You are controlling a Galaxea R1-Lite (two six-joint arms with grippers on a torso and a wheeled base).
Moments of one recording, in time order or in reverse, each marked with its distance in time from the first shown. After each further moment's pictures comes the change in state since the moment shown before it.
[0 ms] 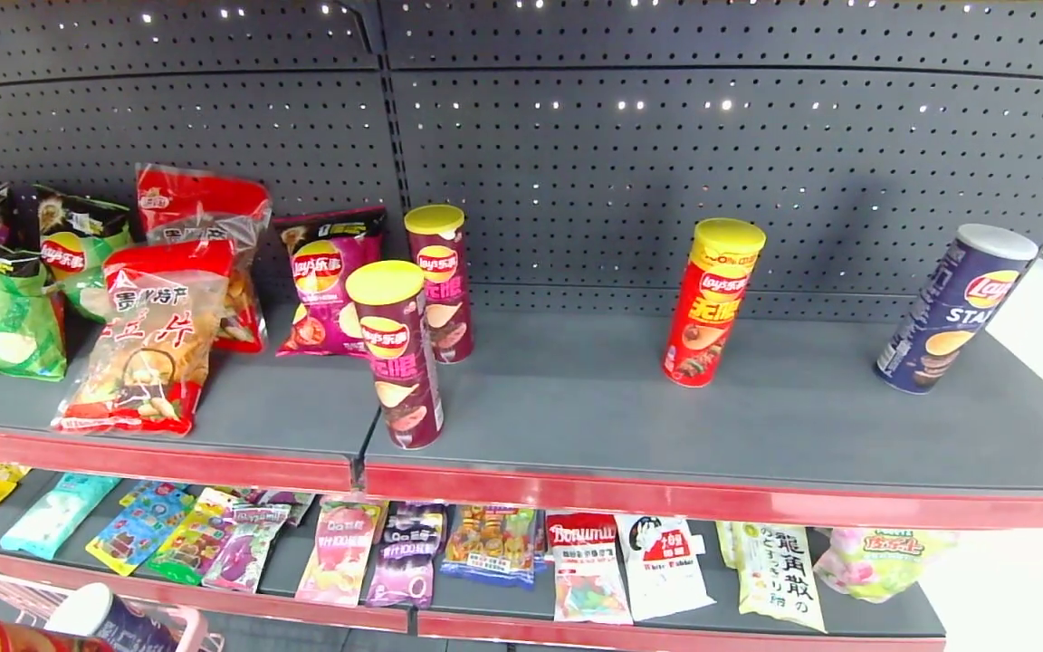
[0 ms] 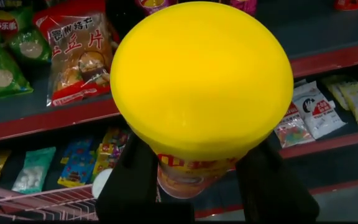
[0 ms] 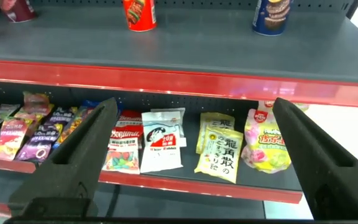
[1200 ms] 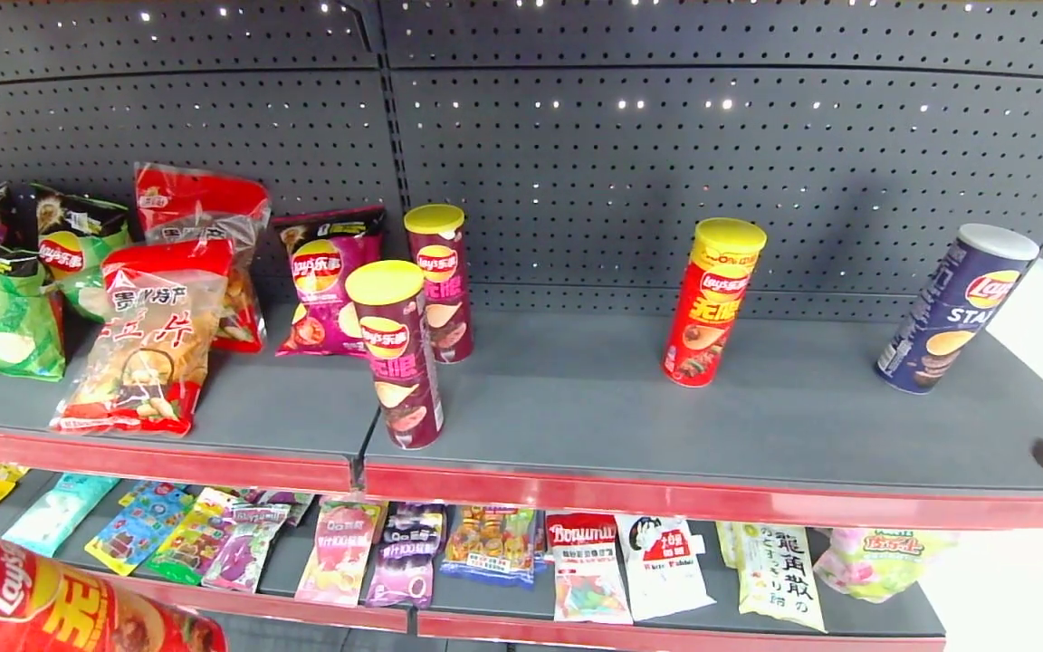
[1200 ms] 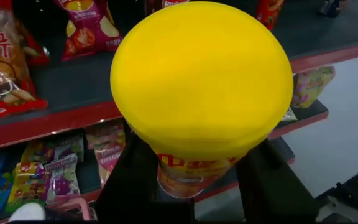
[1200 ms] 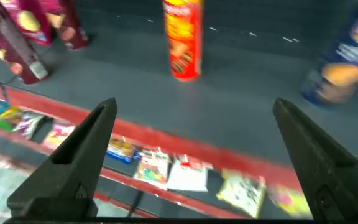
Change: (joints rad) left arm -0.051 0.198 -0.011 -0.152 -0.201 -0.167; right arm 0.069 0.781 -0.469 -0.184 0.137 -0.015
